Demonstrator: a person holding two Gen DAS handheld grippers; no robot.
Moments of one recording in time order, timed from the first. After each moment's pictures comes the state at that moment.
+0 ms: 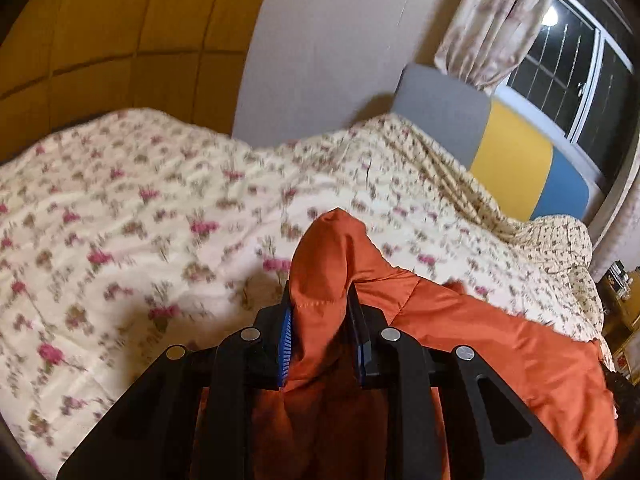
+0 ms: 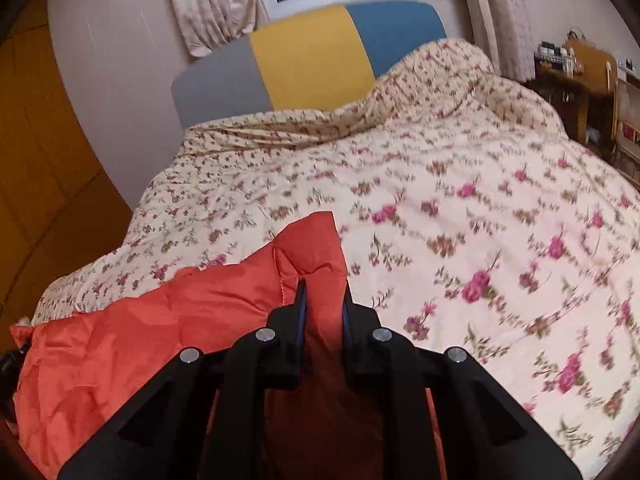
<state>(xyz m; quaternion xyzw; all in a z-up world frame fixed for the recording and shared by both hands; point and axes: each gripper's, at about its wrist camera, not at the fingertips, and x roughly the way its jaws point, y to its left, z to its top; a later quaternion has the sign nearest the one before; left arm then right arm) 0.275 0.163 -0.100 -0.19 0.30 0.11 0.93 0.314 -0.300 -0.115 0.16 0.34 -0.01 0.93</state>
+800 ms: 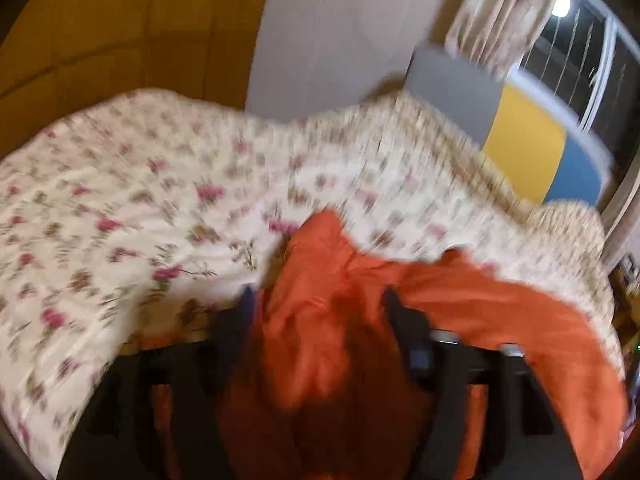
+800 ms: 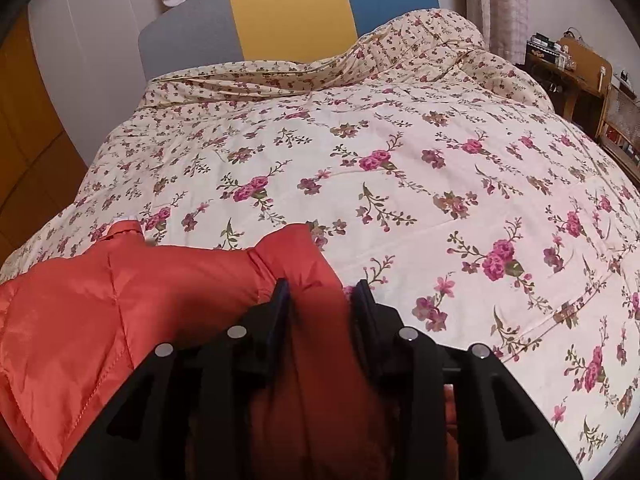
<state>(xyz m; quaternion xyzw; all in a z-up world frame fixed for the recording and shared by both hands) 0.237 0.137 -0.089 -0.19 0.29 0.13 0.93 0.353 -0.289 -0.162 0.12 0.41 -0.07 0.90</state>
